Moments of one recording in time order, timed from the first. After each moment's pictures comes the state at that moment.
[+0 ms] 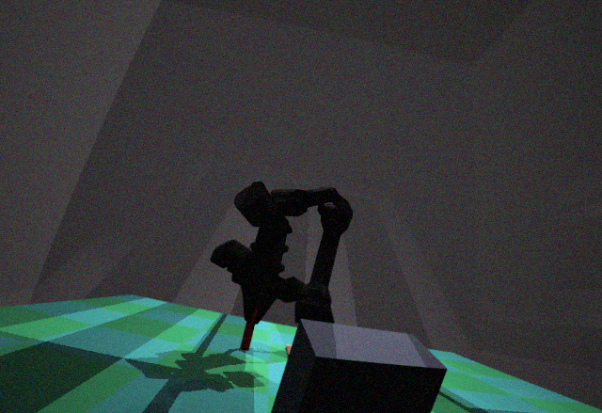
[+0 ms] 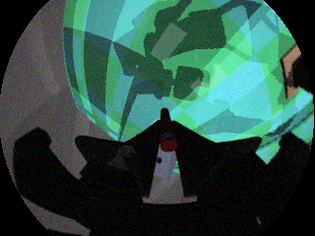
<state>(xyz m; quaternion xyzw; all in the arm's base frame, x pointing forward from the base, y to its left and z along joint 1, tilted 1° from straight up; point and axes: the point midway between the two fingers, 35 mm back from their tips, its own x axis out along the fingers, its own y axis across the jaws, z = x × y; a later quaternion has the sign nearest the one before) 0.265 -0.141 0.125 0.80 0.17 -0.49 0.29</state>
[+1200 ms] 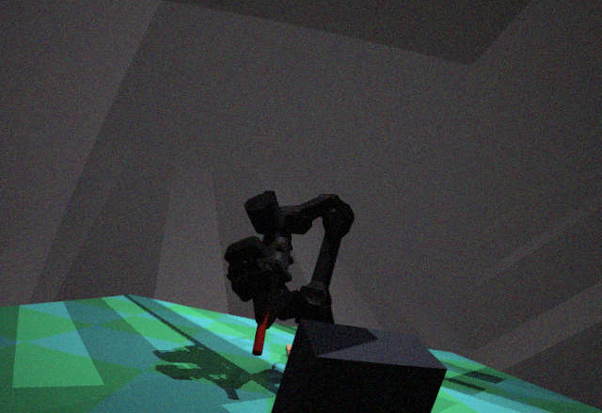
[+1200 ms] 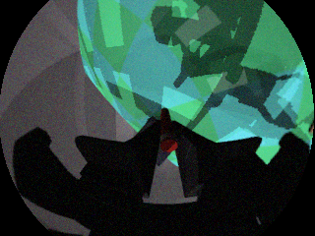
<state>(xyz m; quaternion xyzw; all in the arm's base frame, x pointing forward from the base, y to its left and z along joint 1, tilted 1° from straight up) 0.295 -0.123 0.123 0.82 0.19 -0.36 0.40</state>
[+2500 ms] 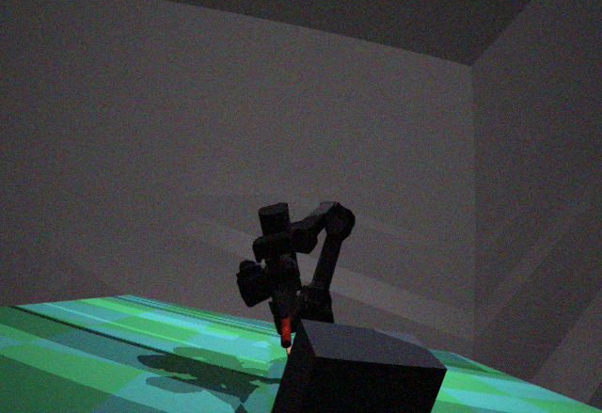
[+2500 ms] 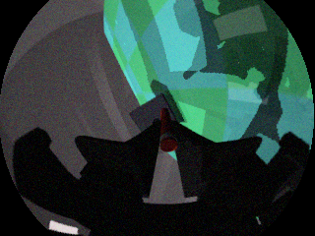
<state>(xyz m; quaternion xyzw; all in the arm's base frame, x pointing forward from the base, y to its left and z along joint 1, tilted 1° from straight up) 0.311 -0.094 0.131 0.80 0.20 -0.20 0.52</state>
